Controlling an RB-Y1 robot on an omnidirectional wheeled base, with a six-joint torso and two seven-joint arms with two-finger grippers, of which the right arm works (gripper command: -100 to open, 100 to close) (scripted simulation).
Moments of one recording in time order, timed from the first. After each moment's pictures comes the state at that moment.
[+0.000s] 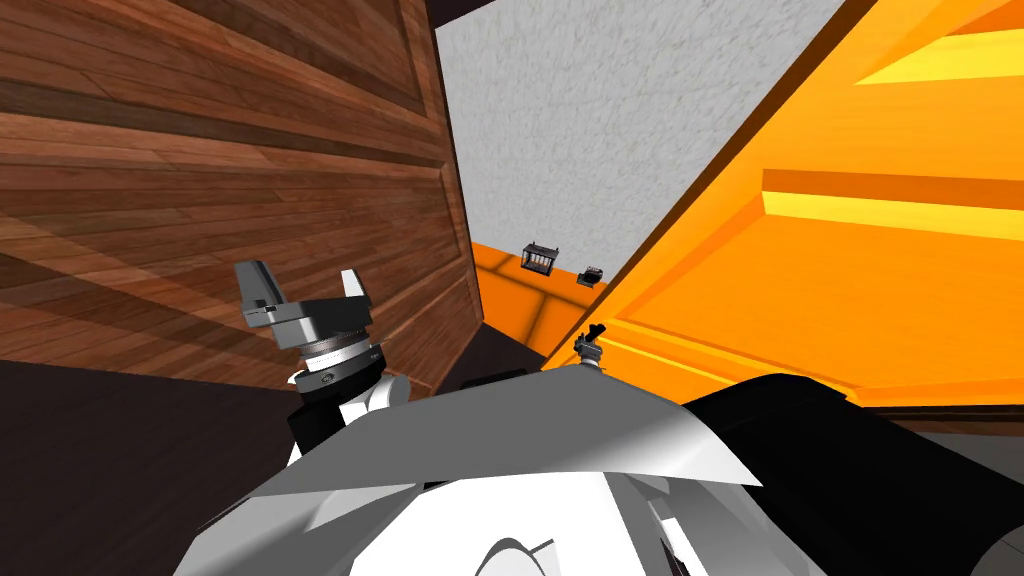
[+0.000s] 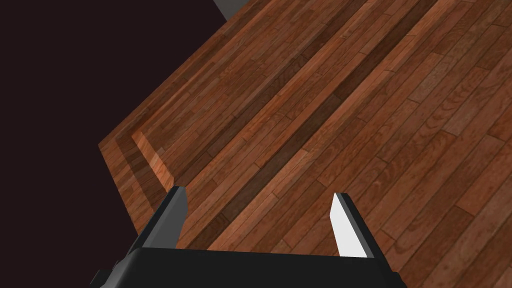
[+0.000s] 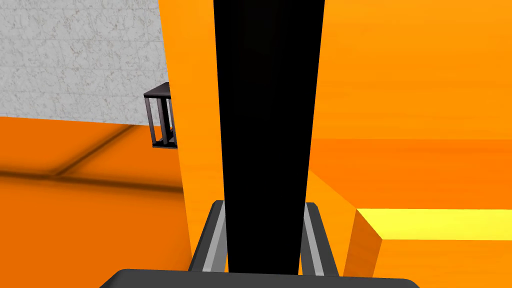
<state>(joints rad) 0.34 -0.33 0.07 -0.99 -0.82 -0.91 -1.36</state>
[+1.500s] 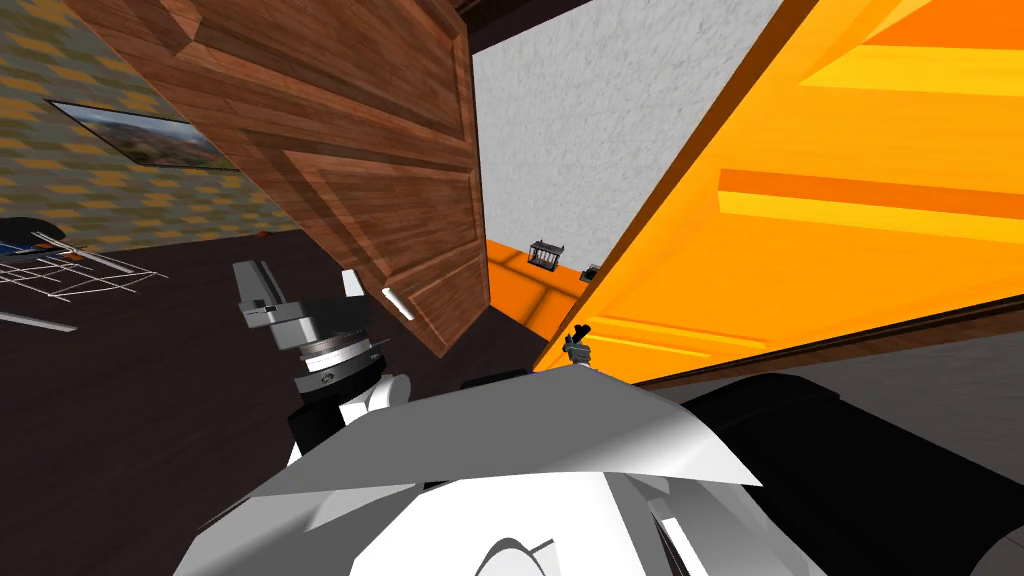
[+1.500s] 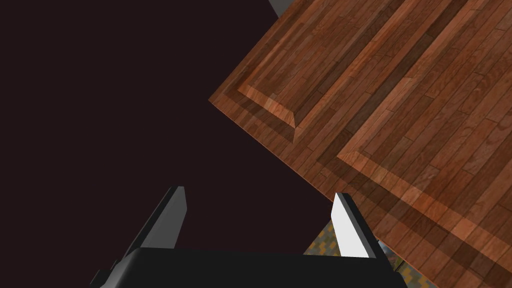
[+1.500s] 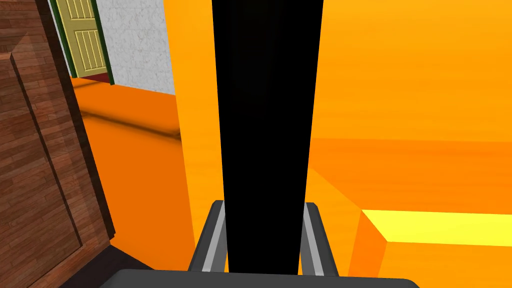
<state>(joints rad) 0.38 -0.40 0.25 -1.03 -0.70 -0.94 -1.45</state>
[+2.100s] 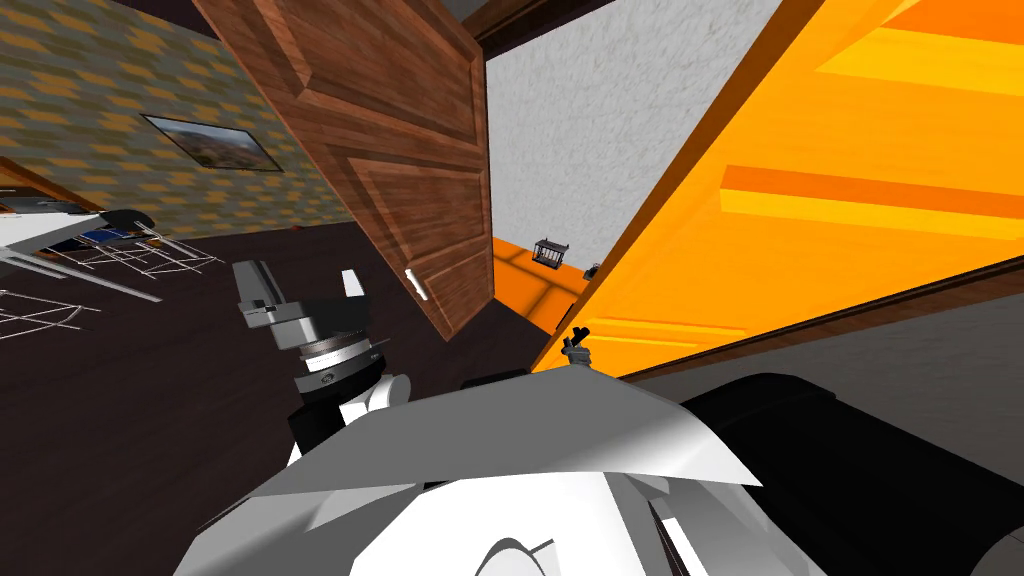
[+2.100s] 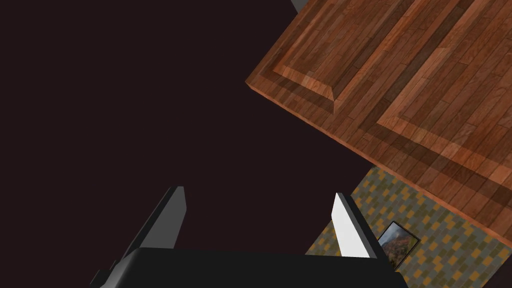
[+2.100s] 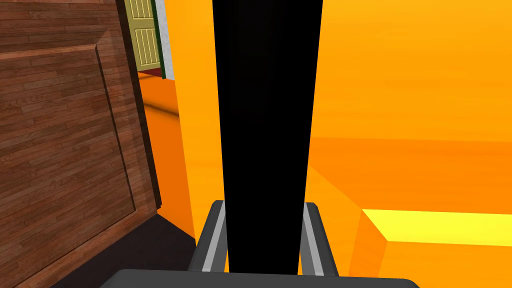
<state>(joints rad) 0.41 -0.45 0.32 -1.03 -0.66 -1.00 -1.51</state>
